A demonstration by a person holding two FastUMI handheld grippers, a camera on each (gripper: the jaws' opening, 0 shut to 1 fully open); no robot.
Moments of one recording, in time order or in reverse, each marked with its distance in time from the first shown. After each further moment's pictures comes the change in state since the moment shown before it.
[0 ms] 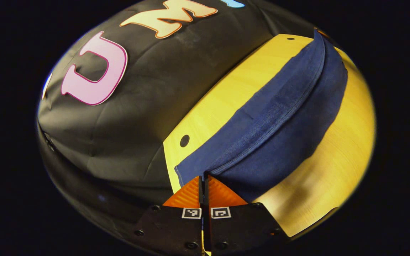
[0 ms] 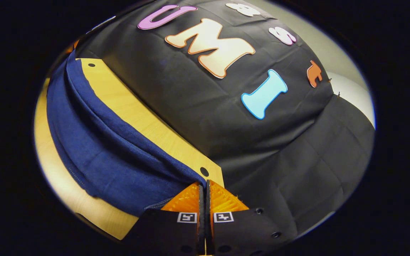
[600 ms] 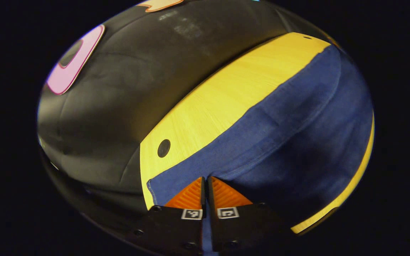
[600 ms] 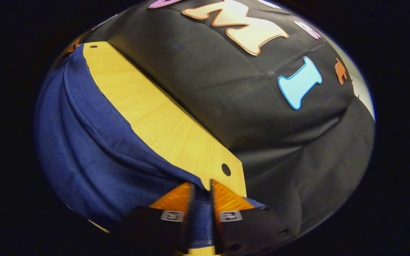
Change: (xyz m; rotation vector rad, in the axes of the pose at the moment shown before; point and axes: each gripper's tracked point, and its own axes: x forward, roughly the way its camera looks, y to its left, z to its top) left arm 0.119 -0.015 0.010 -0.076 0.018 -0.011; right arm 0.085 0.059 -0.031 -0.079 0.136 0.066
